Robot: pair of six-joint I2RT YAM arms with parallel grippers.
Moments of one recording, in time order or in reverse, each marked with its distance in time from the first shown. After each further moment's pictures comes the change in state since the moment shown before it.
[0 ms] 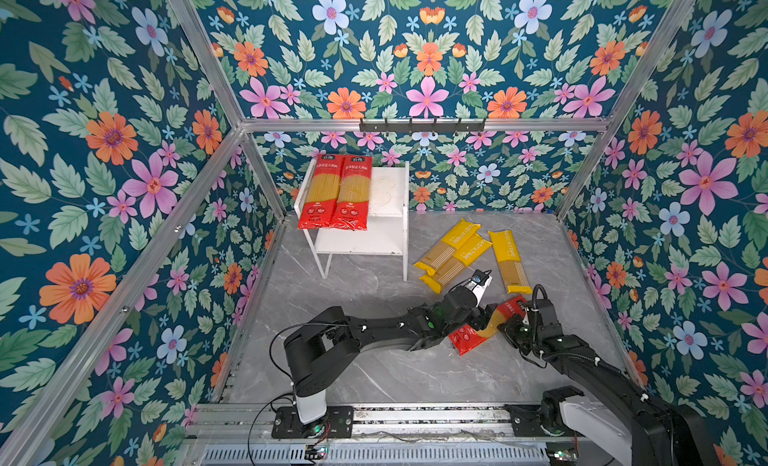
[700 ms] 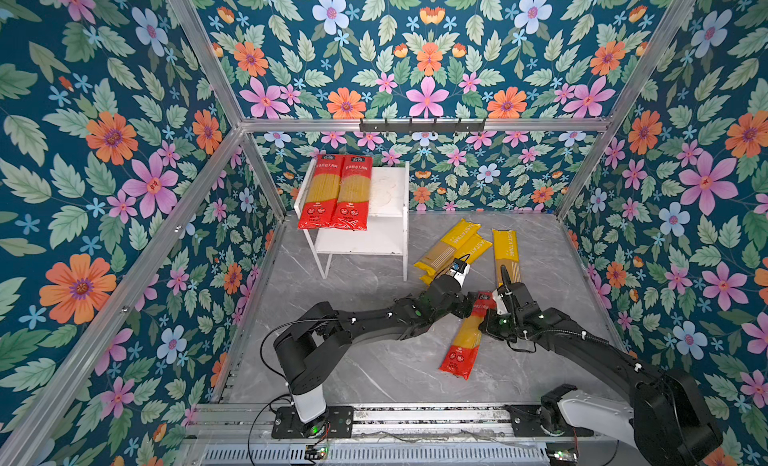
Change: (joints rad) left arm 0.086 -0.051 -0.069 -0.086 0.035 -0.117; right arm 0.184 0.138 0.262 -0.261 -0.014 -0.331
